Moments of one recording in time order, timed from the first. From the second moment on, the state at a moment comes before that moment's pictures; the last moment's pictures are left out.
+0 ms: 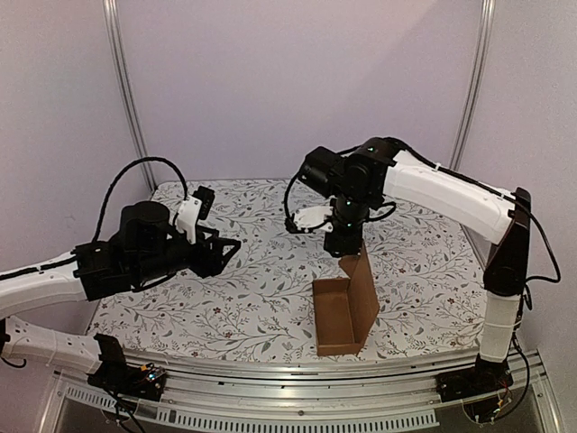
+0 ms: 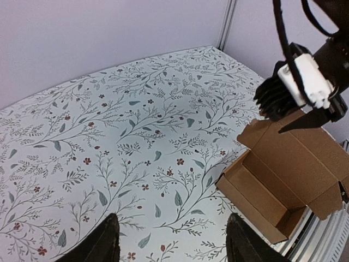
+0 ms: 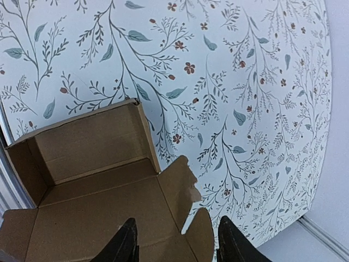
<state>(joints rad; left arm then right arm) -0.93 0.97 0.73 -0.15 -0.24 -0.25 0.96 1.99 2.00 -1.34 0.21 -0.56</state>
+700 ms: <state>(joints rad) -0.92 1.65 1.16 -0.21 0.24 -0.07 0.80 1.20 1.35 -0.96 0.38 -0.18</state>
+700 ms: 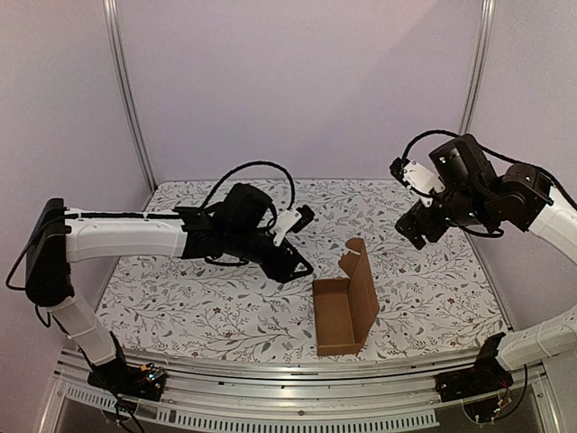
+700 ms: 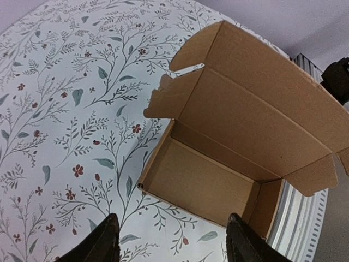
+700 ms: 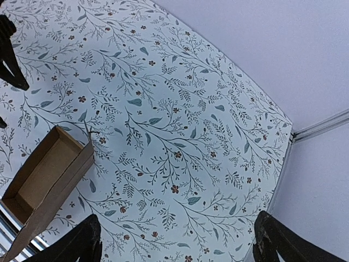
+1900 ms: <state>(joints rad) -0.93 2.18 1.65 -0.49 0.25 0.19 0.78 1.00 1.09 -0.81 0.32 0.01</state>
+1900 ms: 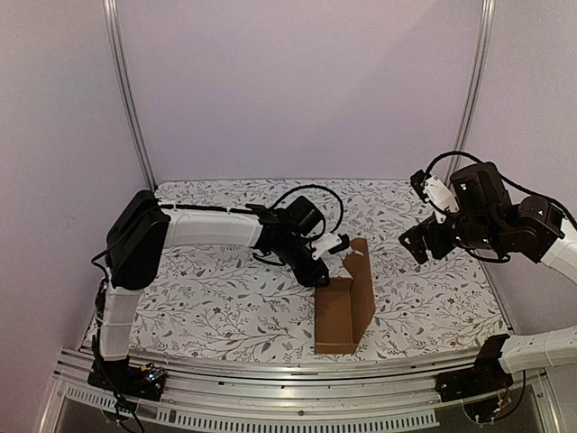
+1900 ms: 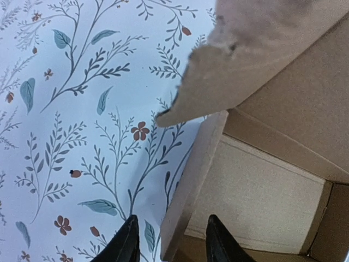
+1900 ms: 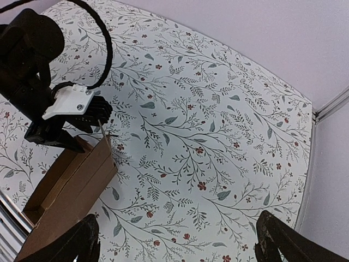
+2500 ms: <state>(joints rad) -0.93 2.20 1.65 -0.49 0.23 0.19 0.78 1.00 1.09 -0.80 0.30 0.02</state>
